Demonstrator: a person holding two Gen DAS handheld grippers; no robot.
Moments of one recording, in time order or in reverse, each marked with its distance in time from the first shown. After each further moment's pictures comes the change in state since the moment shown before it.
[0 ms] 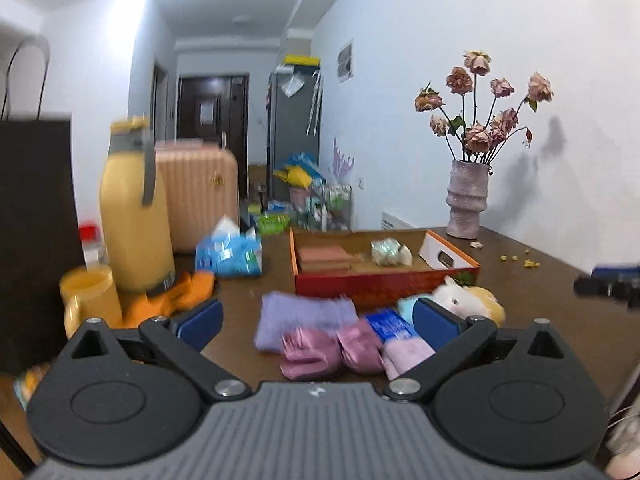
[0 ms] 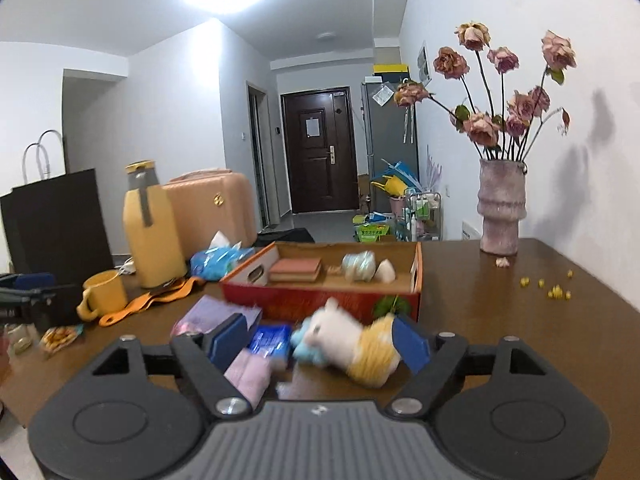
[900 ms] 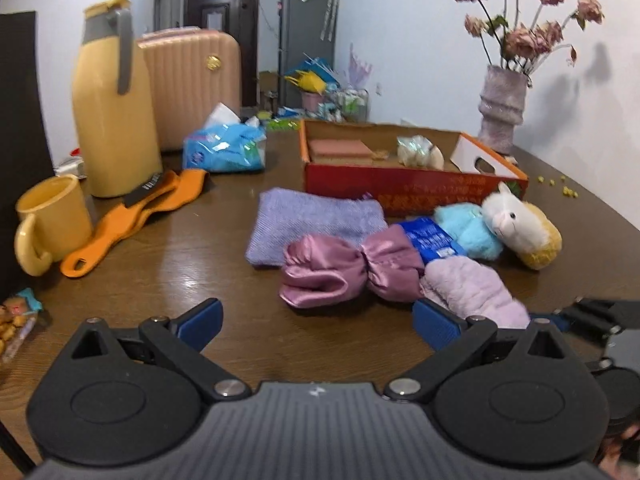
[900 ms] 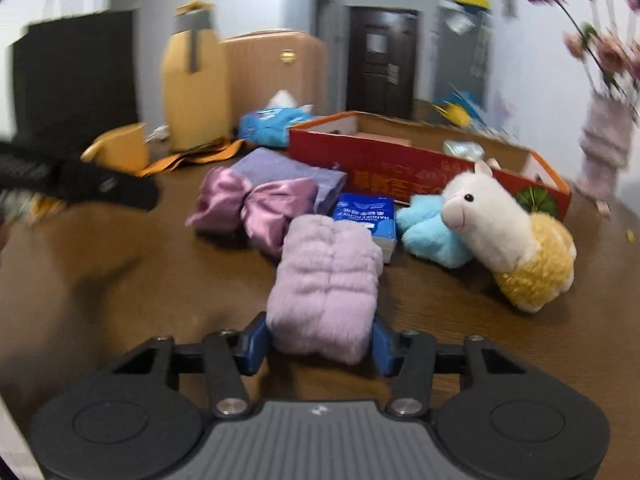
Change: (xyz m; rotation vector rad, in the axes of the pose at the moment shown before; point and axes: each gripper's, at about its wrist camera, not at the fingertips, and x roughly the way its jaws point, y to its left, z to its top) left arm 0.111 0.009 -0.032 -0.008 0.288 0.036; right arm 0.143 0.071 -0.083 -0.219 0.276 0.107
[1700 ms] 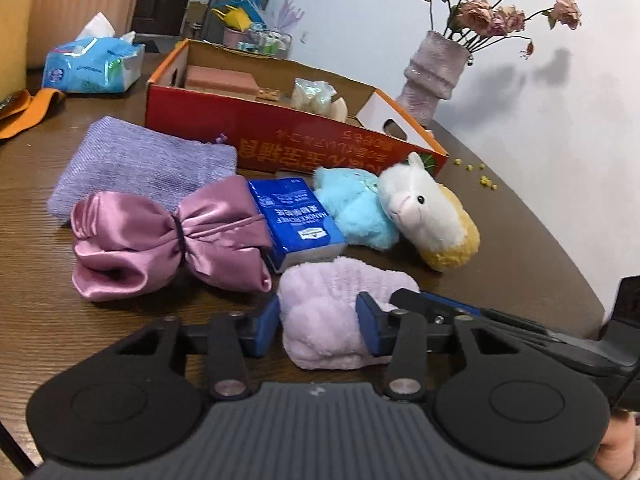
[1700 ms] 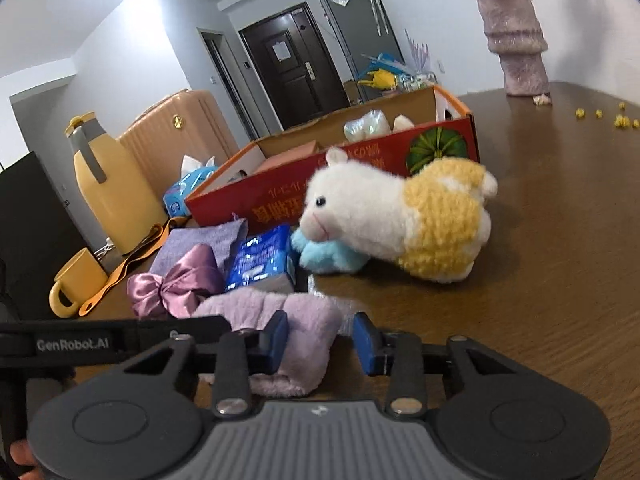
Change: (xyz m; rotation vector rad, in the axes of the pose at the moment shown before) left arm 0.083 -0.052 0.013 -0.136 0.167 -0.353; right arm 0.008 -0.086 -0.004 0.506 -0.043 0.032
